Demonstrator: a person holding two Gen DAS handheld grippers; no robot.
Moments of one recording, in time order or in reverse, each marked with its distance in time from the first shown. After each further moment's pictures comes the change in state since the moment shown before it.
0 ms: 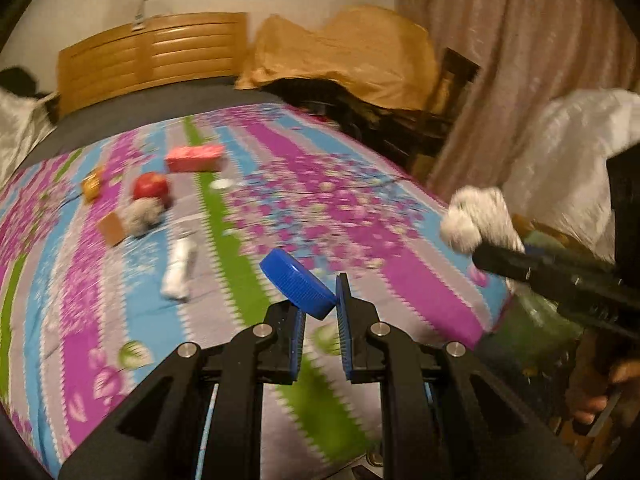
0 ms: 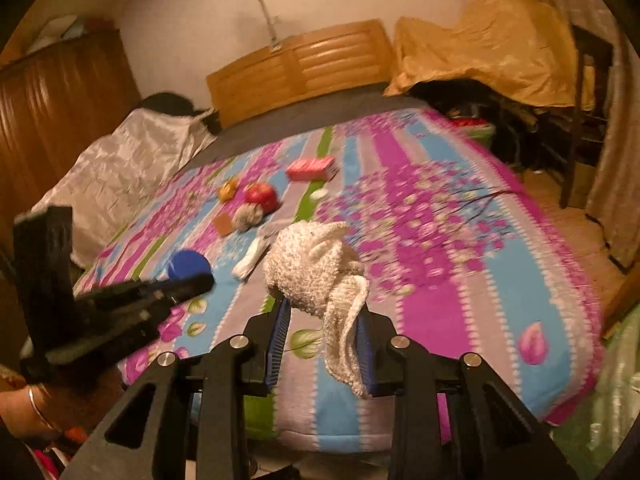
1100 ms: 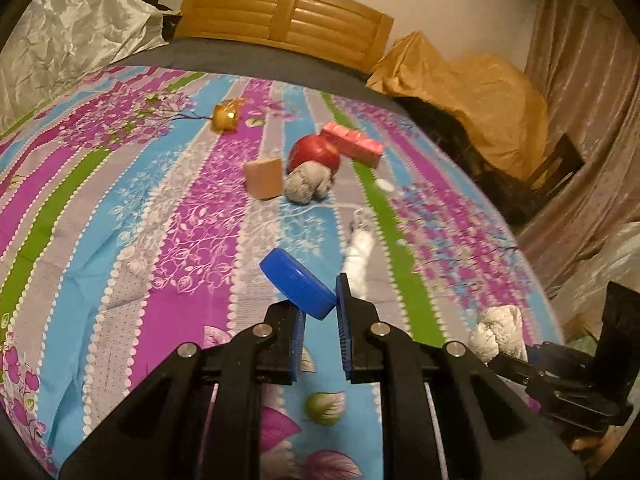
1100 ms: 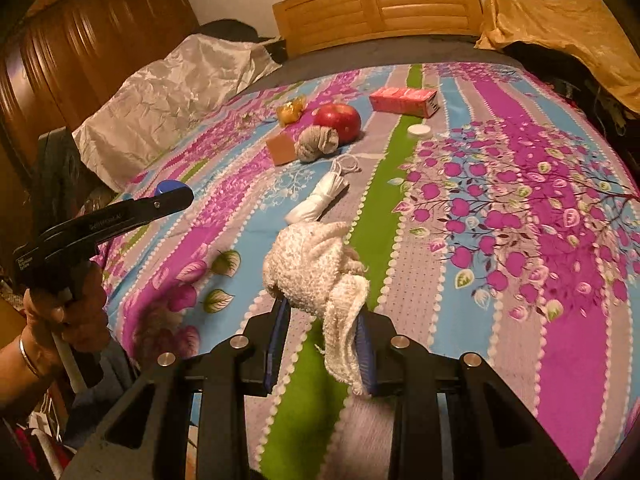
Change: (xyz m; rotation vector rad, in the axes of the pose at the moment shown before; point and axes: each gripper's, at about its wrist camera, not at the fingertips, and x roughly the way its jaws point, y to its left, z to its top) left arm -0.012 0.184 -0.031 -0.435 -0.040 0.200; right arm 0.158 0.084 -0.017 -0.178 0.243 0.221
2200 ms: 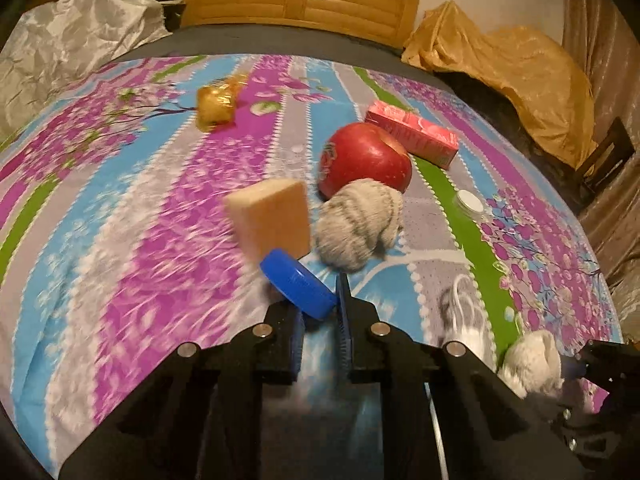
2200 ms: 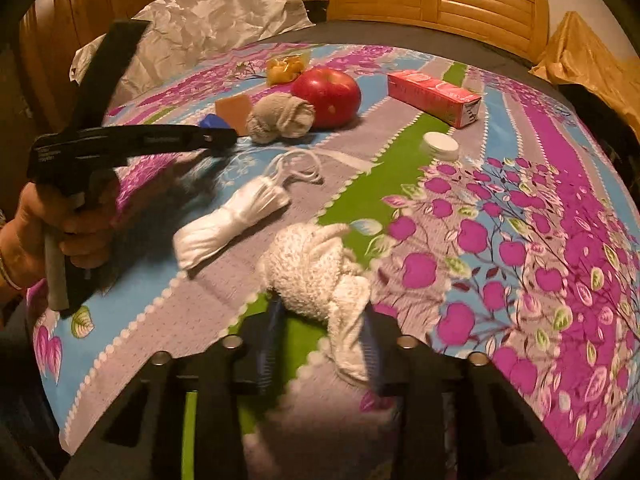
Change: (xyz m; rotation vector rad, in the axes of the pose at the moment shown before) left arm 0.144 0.022 0.056 0.020 0.063 0.153; right arm 0.141 -0.046 0.068 -0.288 0.136 -0.052
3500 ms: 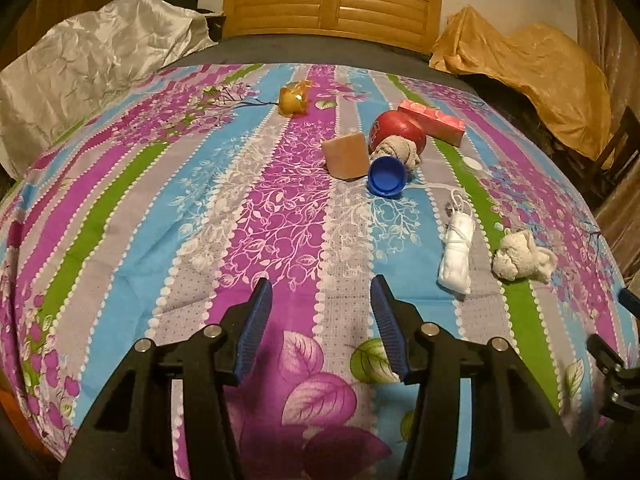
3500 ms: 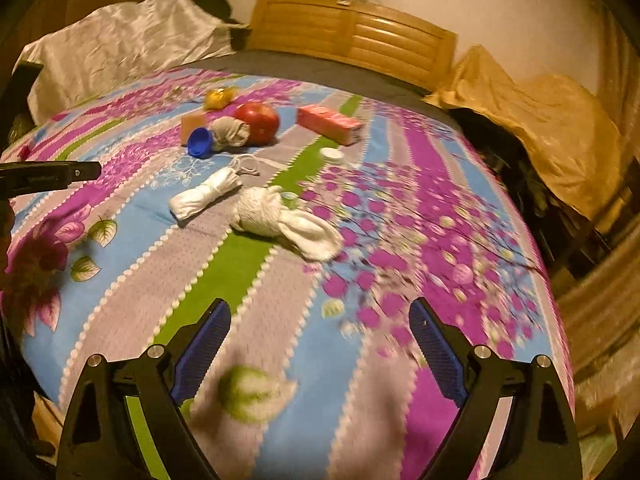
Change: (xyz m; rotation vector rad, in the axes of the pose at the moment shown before) left arm -0.103 0.016 -0.069 0.008 -0.016 0.147; right arm -0.095 0.036 -0.059 0.027 -0.099 -0.382
